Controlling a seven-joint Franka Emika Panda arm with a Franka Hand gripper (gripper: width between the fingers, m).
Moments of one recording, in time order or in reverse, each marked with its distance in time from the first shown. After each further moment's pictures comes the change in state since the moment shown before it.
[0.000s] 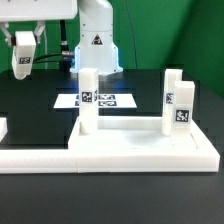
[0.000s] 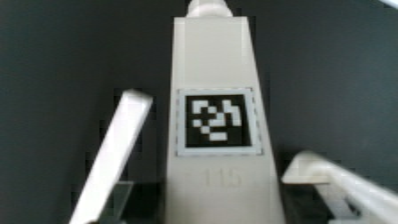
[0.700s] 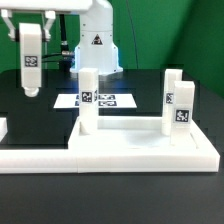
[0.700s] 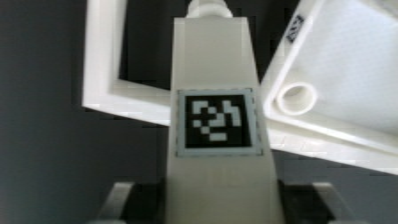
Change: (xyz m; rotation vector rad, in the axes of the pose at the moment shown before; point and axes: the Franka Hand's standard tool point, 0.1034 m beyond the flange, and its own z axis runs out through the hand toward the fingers) arm 0.081 0.004 -0.025 -0.061 0.389 0.175
